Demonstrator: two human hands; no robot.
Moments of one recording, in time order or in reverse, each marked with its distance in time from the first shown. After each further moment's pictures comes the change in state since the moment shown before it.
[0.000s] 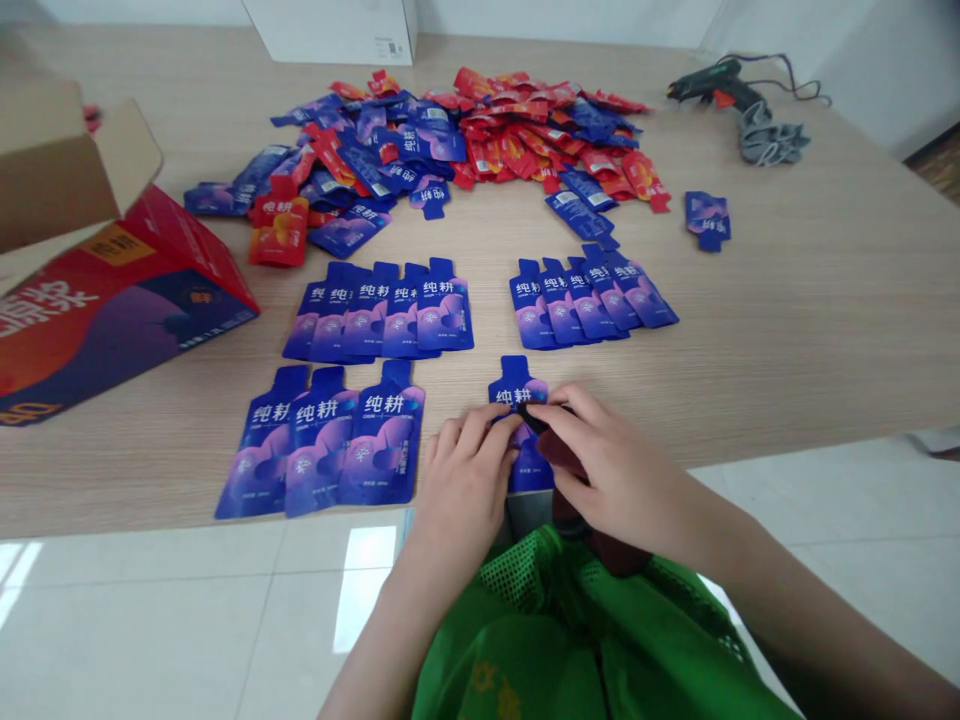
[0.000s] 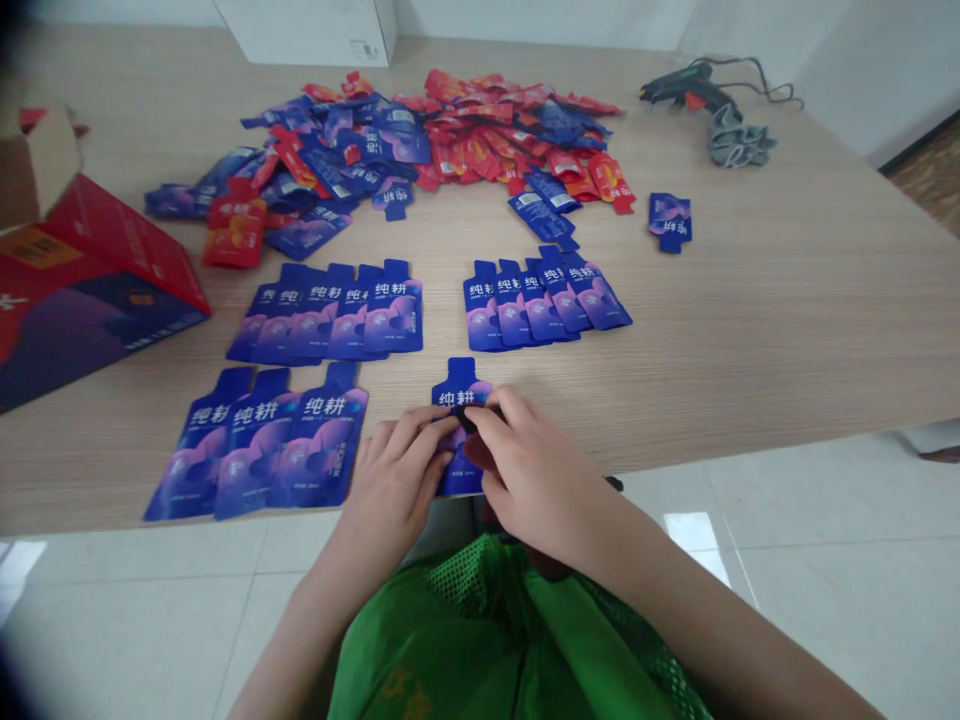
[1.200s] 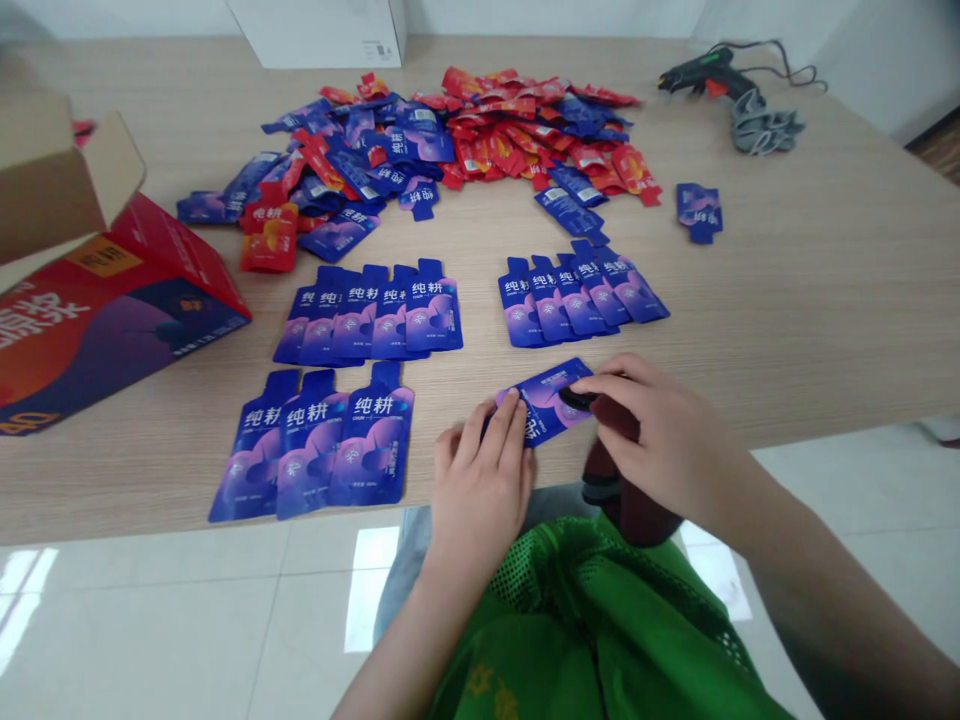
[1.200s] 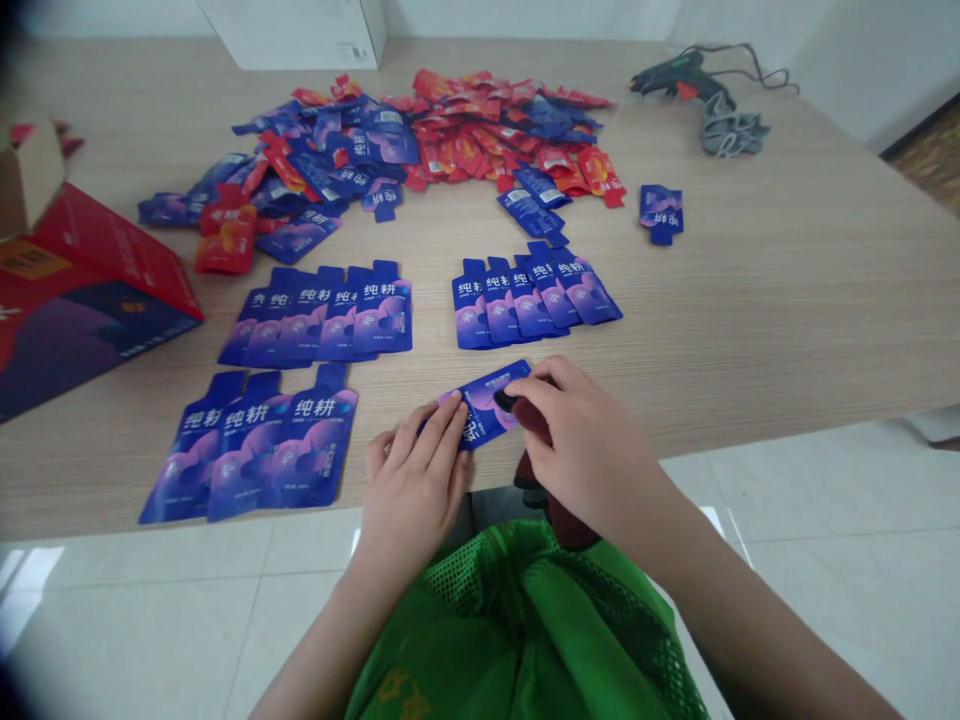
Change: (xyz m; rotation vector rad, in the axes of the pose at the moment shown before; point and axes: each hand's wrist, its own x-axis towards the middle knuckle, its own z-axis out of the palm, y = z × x) left_hand 0.001 0.021 0.025 0.287 0.126 0.089; right_hand -0.010 0.026 -0.028 -0.109 0.231 0.054
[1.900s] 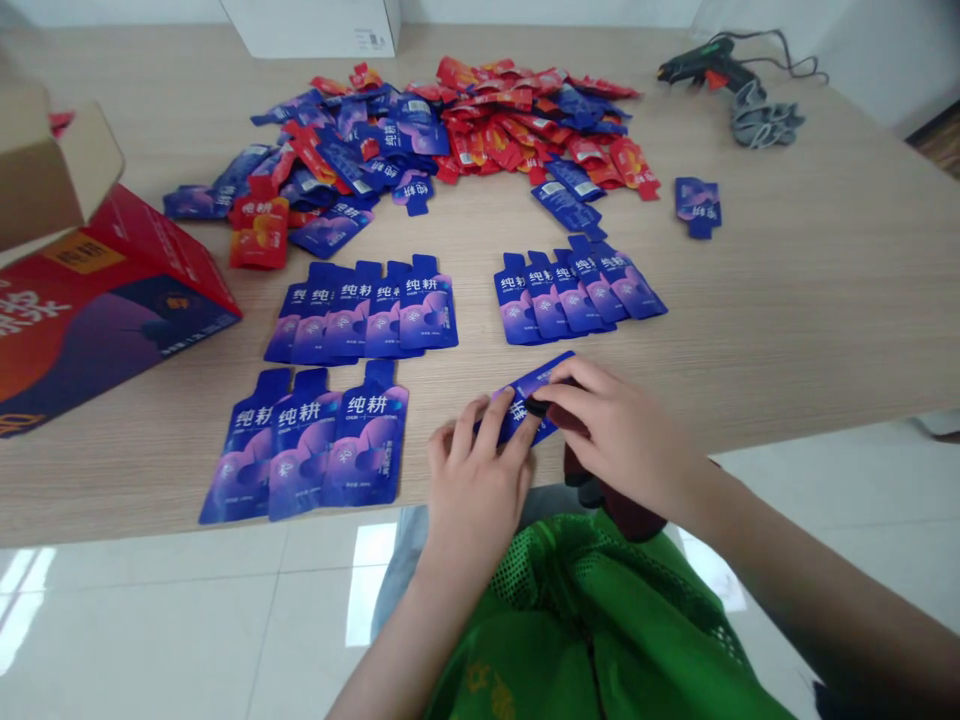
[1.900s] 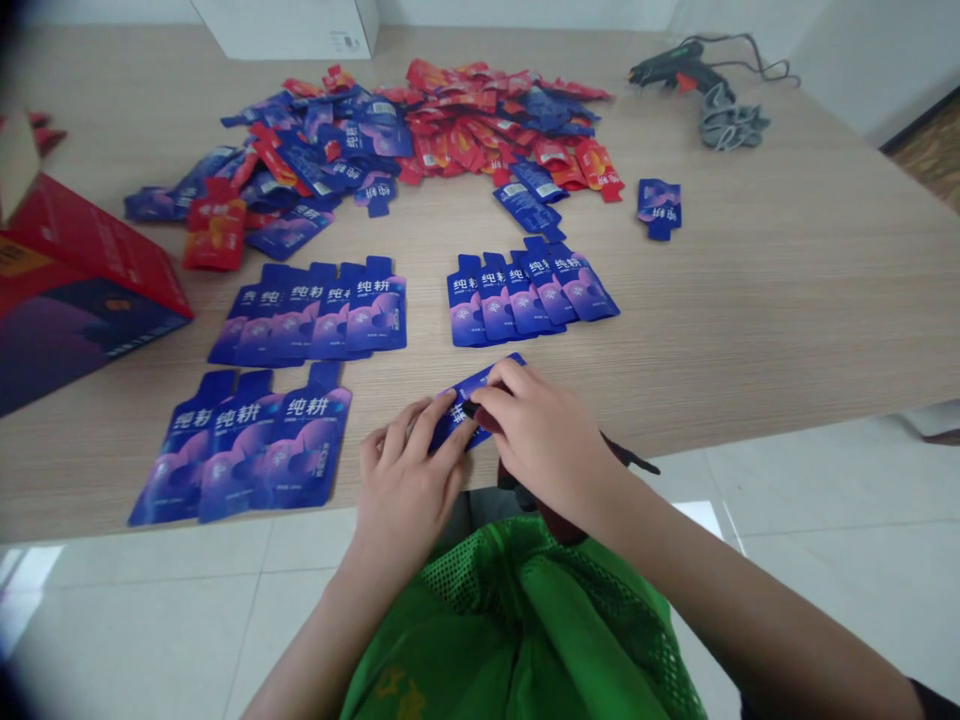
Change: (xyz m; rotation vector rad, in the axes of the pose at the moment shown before) left_hand 0.004 0.004 -0.004 0.020 -0.084 -0.052; right_hand 0.013 -0.001 0.014 0.011 -0.065 -0.101
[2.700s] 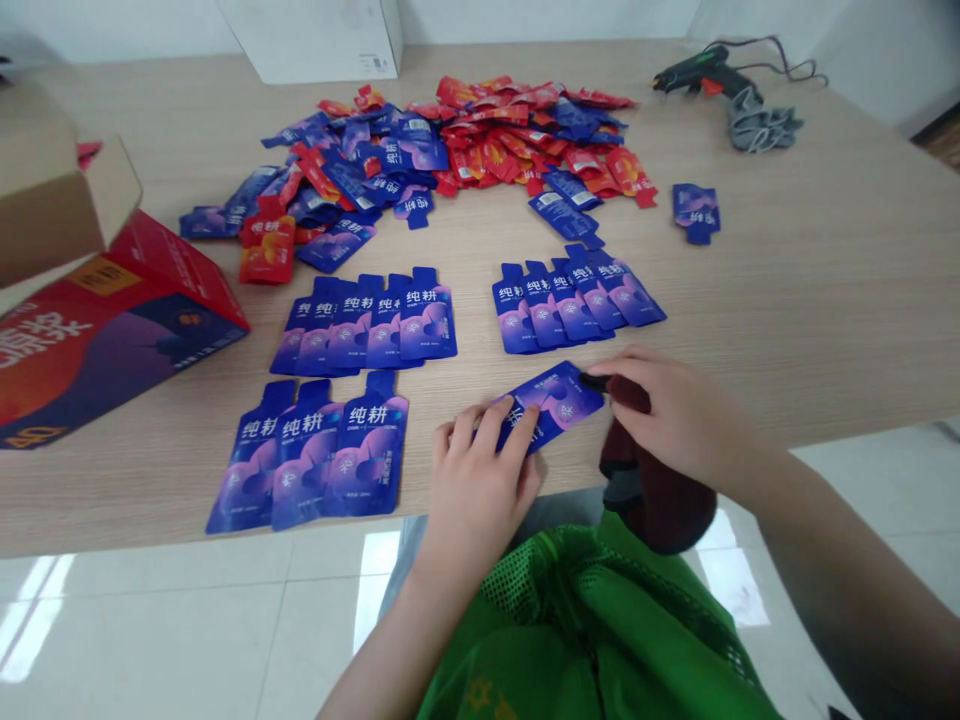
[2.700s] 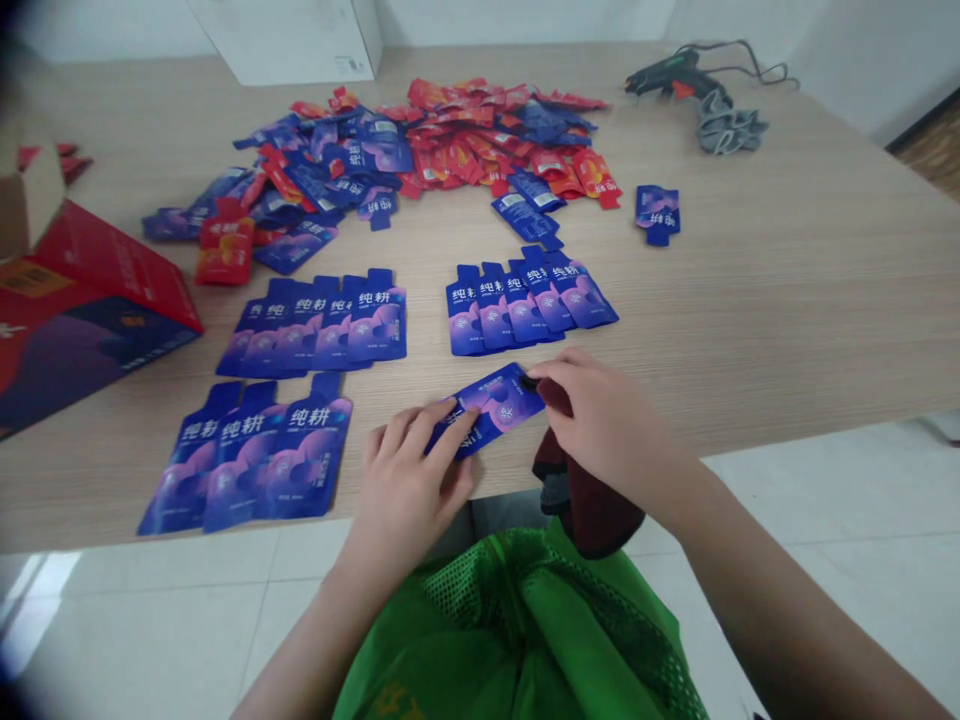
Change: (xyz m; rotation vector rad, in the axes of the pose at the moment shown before) left_hand 0.012 -0.005 -0.005 -0.050 0.025 0.053; right_hand -0.006 0.042 -0.021 -0.034 0.045 0.178
